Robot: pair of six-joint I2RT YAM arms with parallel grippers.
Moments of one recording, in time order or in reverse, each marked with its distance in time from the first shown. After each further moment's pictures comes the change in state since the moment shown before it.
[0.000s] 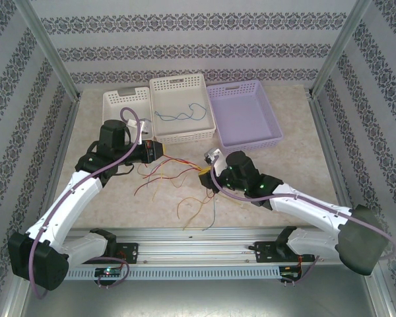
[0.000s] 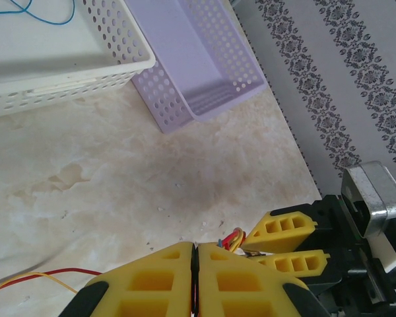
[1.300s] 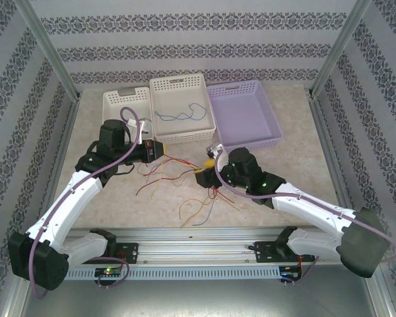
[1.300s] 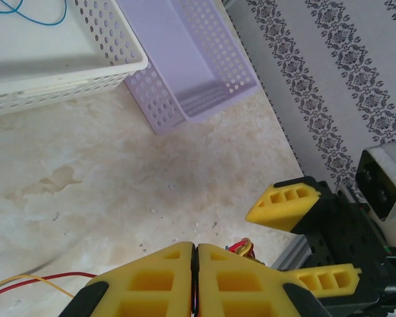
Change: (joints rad) left arm 0.000 0.000 0.000 0.014 0.015 -0.014; right arm -0.014 -0.023 0.030 0.008 -0.025 0.059
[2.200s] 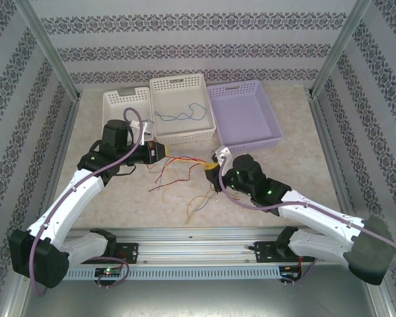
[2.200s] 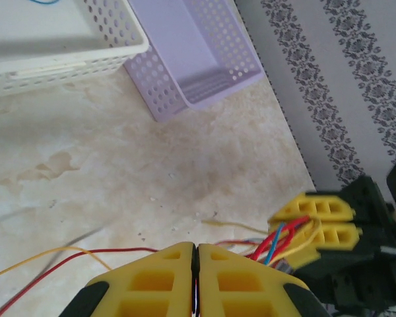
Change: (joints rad) left arm -0.016 0.018 0.013 -0.038 -0.003 0.004; right arm -0.004 -0.103 -0.063 0.002 0.185 -0.056
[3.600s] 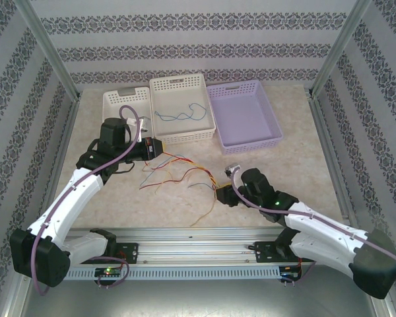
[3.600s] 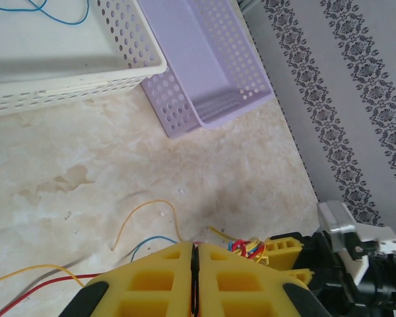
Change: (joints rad) left arm 0.029 0.009 0.001 0.032 -0.027 -0.034; right arm -0.030 -0.113 -0.220 -0.108 -0.127 0.217
